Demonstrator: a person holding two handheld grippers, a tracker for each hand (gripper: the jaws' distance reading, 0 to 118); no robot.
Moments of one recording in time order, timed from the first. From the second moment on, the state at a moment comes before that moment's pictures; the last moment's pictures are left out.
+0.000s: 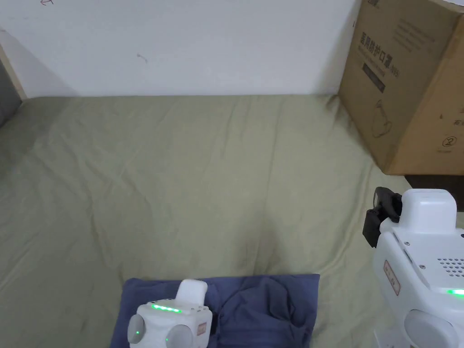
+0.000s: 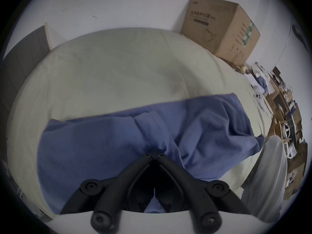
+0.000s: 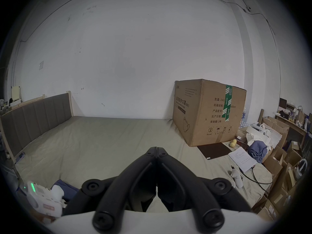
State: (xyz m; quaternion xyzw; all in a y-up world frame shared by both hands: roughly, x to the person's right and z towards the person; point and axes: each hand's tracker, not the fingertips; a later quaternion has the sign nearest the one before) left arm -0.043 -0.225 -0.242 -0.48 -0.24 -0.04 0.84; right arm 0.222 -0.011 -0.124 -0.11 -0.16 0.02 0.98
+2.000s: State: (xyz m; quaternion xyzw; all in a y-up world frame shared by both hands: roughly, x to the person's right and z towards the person) left arm -0.312 -0.142 -0.284 -0.49 -0.14 0.12 0.85; right arm 0.190 -0.011 -0.152 -0.13 -0.12 0.03 0.98
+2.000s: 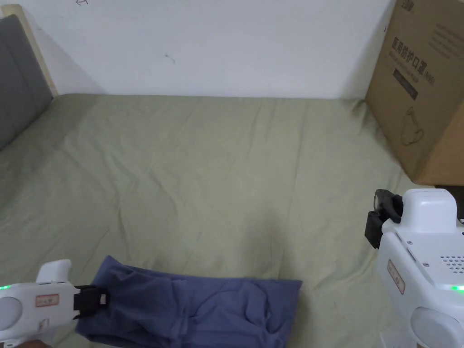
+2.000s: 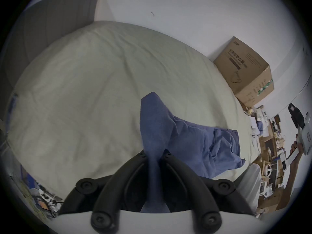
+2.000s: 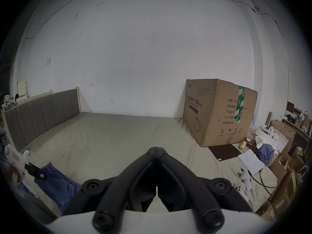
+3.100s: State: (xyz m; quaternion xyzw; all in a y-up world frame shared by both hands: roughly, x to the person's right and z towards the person) left arm 0.008 -0.186 -0.268 -0.56 -0.25 -0.09 0.78; right arm 0.221 -0.017 -0.122 -0.13 -0.15 0.02 0.98
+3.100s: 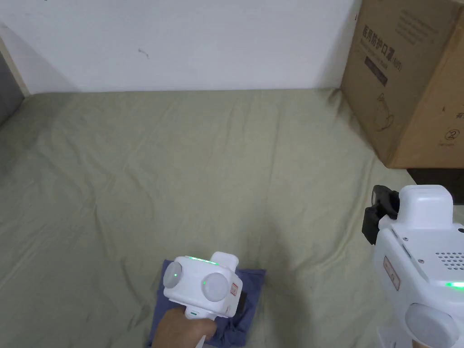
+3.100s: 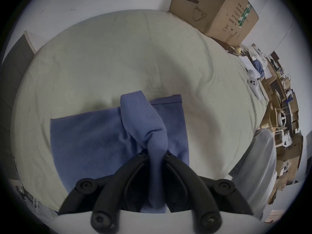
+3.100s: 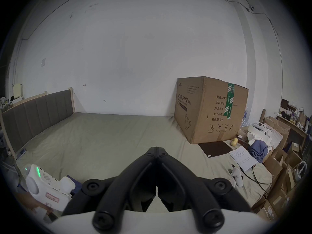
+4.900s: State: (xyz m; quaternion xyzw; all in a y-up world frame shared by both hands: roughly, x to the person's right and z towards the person) left arm 0.004 -0.227 -0.218 -0.42 -0.27 -0.06 0.87; right arm 0.230 -0.018 -0.115 -0.14 -0.16 0.01 0.98
